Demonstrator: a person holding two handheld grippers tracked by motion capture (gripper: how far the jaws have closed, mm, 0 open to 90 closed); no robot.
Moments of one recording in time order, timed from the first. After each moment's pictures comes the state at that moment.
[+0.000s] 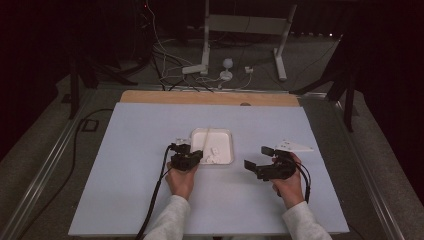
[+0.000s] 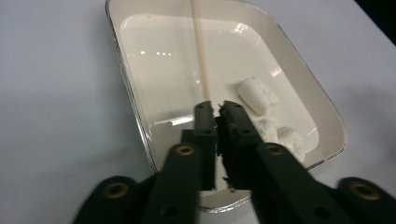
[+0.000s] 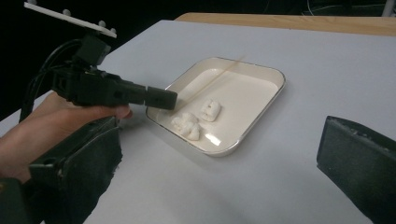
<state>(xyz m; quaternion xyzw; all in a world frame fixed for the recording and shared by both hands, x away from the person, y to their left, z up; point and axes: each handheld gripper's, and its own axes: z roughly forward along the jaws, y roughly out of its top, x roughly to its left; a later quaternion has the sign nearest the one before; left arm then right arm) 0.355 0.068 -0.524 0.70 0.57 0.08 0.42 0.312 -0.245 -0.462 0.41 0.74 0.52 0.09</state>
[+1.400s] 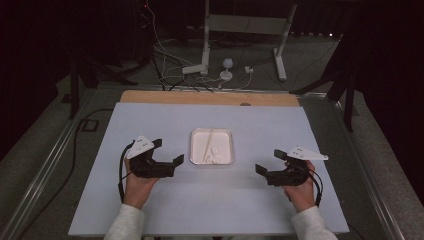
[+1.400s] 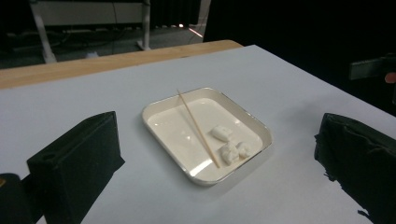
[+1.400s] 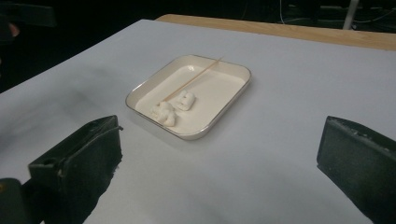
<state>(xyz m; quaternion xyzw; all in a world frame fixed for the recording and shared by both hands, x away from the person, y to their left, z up) 0.292 0.167 -0.442 0.73 0.39 0.17 0.54 0.290 -0.272 -0.457 0.41 0.74 0.51 0.15</state>
